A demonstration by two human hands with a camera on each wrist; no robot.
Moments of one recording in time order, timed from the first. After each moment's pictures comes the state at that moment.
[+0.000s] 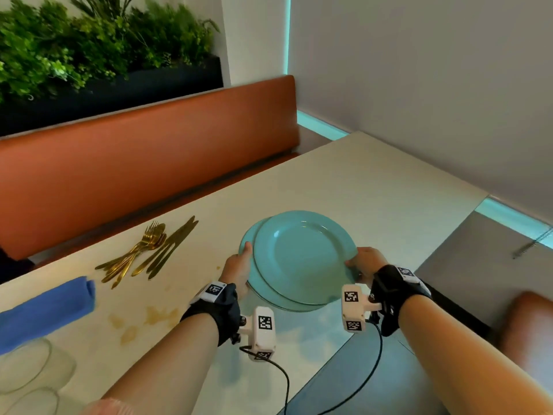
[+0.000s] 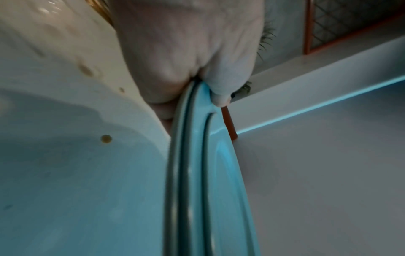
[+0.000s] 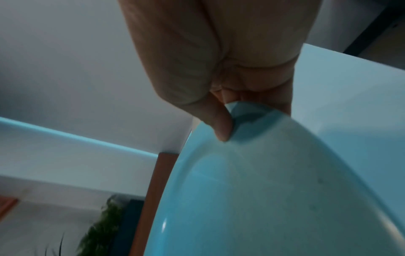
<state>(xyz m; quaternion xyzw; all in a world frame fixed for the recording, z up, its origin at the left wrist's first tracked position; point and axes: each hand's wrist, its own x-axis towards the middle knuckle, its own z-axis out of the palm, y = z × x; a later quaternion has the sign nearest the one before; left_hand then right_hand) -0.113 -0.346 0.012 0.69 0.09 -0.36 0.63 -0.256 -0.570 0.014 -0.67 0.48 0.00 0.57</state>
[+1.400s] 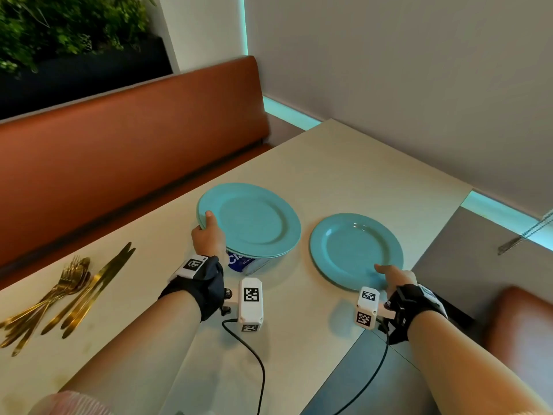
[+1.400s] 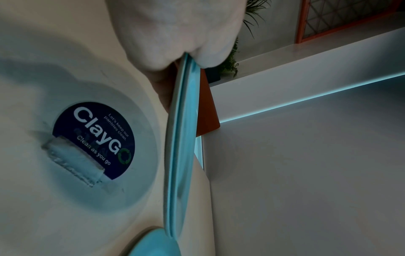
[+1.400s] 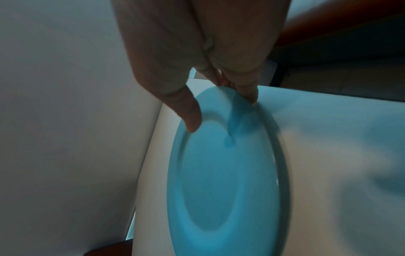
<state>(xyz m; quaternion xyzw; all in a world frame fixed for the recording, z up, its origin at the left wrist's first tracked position) -0.053 -0.506 0.036 0.73 0.15 -0.17 0.64 -0.295 -0.734 -0.054 -0.46 0.71 -0.11 0.52</state>
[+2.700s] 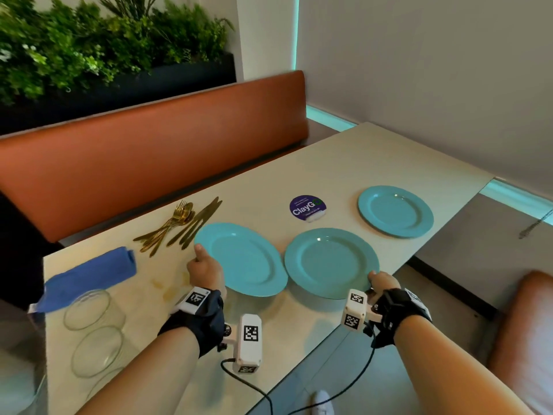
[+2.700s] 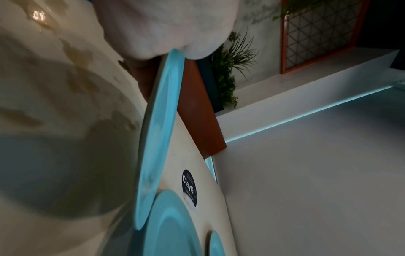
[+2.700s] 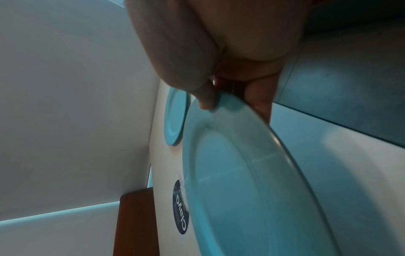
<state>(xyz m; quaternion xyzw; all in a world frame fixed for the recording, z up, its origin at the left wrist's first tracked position) -0.157 -0.219 0.044 0.73 0.22 -0.13 0.63 -0.321 -0.475 -0.036 -0.59 0.56 -0.07 0.57</state>
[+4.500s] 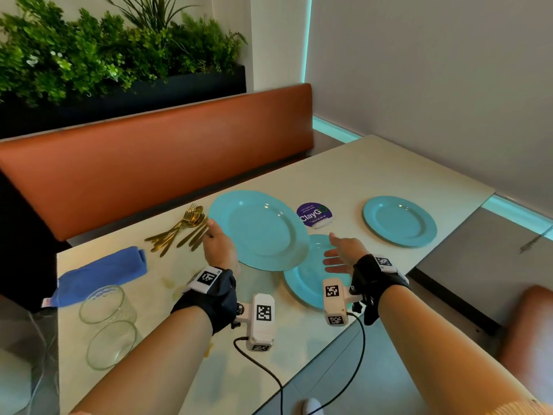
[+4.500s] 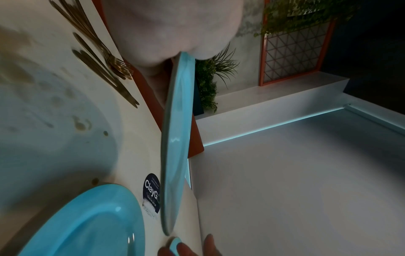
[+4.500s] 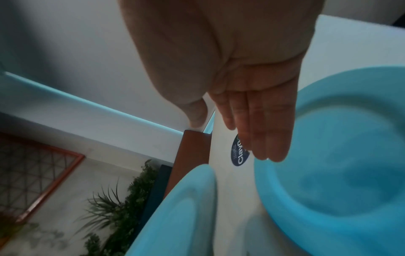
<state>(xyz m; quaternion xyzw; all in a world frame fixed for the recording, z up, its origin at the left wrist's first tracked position) -0.138 -0.227 0.073 0.65 0.16 -0.13 0.73 -0.252 -0.418 0.050 -0.60 0.46 -0.05 0.65</state>
